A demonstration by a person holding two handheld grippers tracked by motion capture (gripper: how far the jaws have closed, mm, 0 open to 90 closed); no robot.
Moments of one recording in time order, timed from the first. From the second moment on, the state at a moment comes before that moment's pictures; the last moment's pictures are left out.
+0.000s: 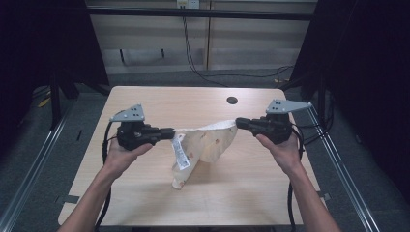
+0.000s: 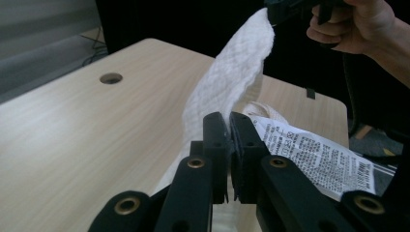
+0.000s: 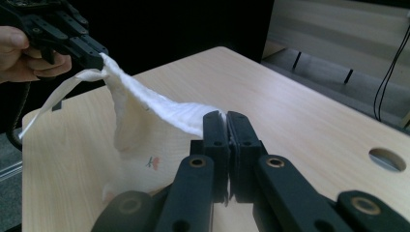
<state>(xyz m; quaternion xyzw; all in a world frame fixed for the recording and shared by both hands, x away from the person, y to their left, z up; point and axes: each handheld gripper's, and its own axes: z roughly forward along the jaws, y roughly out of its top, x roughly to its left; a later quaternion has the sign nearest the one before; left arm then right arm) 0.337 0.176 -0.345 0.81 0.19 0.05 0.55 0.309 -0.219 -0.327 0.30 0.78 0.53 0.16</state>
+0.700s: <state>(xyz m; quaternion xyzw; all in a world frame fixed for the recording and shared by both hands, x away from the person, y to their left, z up) 0.296 0.198 -0.274 0.81 0.14 0.07 0.57 0.263 -0.209 -0.258 0.24 0.78 0.56 0.17</state>
